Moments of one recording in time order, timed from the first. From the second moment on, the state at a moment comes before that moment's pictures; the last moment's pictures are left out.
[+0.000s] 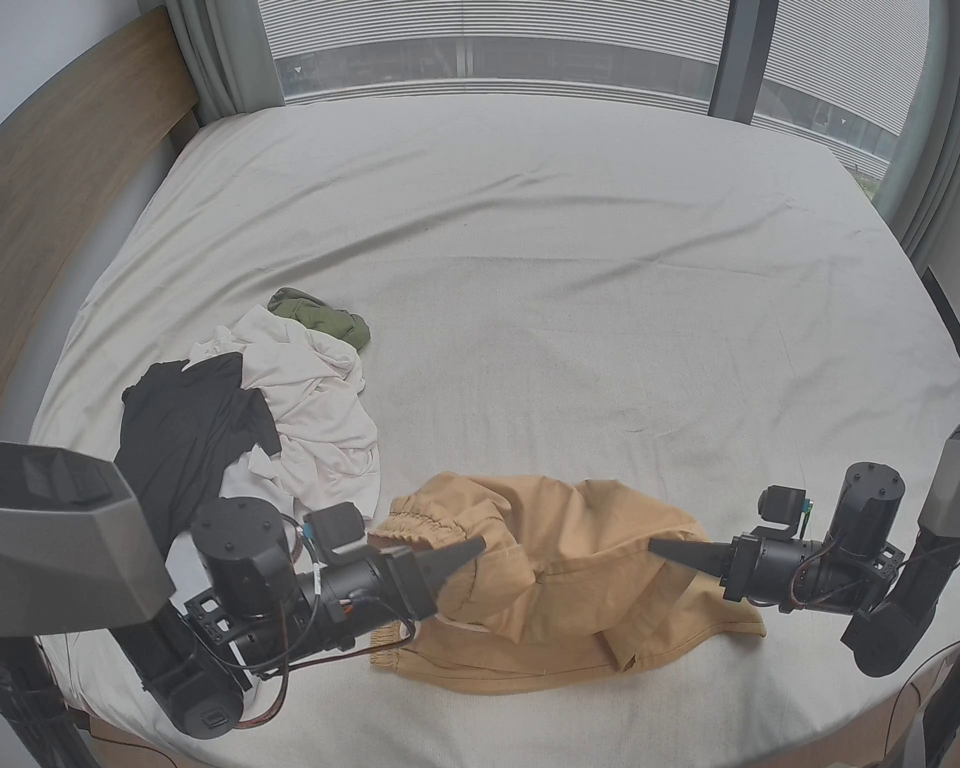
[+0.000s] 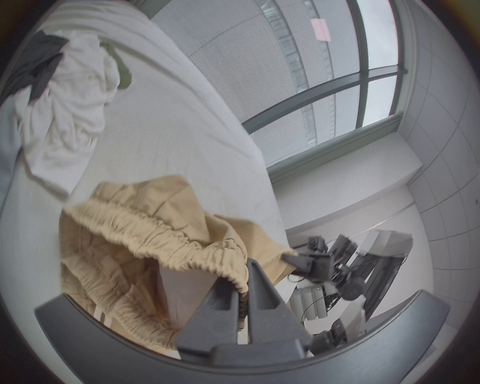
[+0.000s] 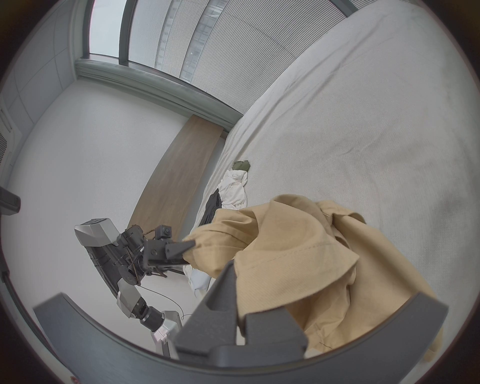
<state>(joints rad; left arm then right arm) -0.62 2.00 -0.36 -1.55 -0.30 -0.74 0.34 1.93 -0.20 -1.54 0.64 0.59</state>
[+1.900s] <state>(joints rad) -0.46 1.75 -0.34 -1.55 -0.36 -0.64 0.10 1.70 -0.35 -1.54 0.75 0.63</state>
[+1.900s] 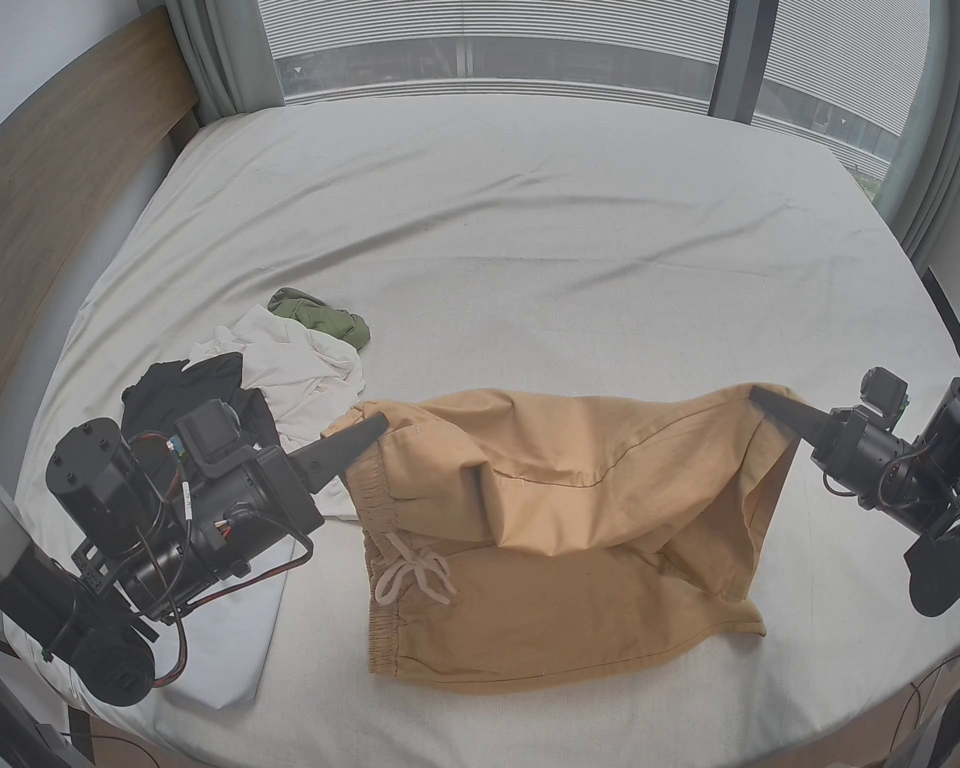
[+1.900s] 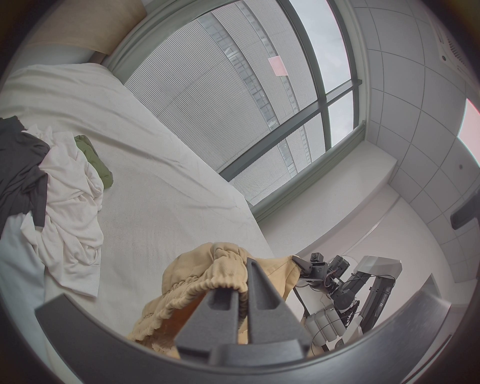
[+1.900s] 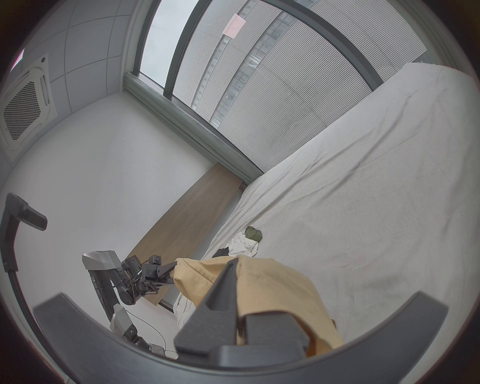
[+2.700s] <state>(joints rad) -0.40 1.68 -0.33 -1.55 -0.41 -0.64 0.00 1.65 -0.40 -1.54 0.77 0.67</state>
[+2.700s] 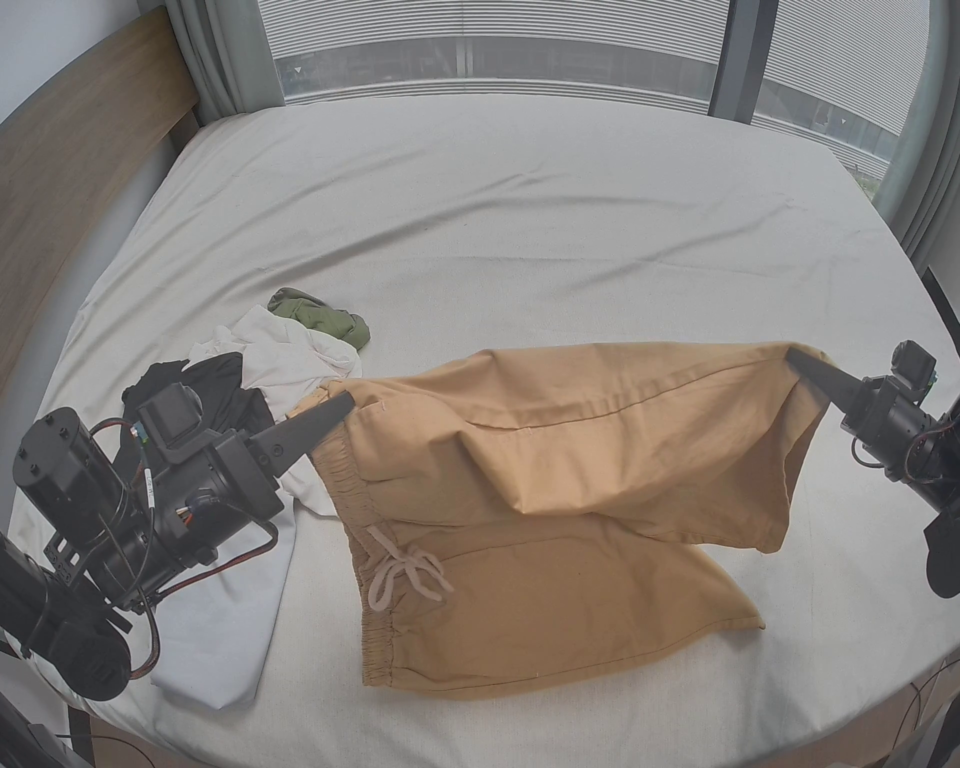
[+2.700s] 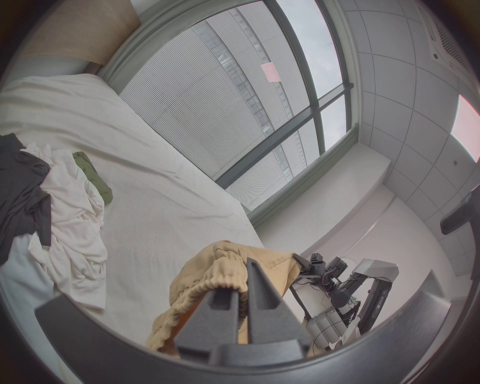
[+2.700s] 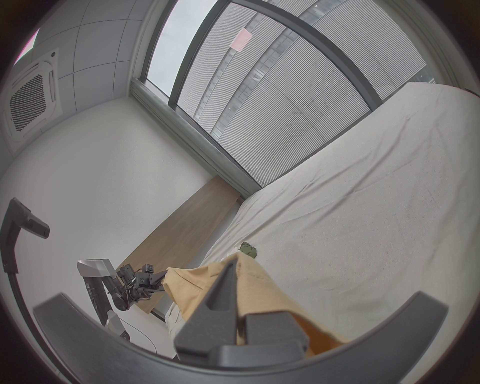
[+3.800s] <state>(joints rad) -0.33 1.70 -0.25 -1.55 -0.50 -0.54 -0.12 1.65 -0.44 -1.54 0.82 0.72</state>
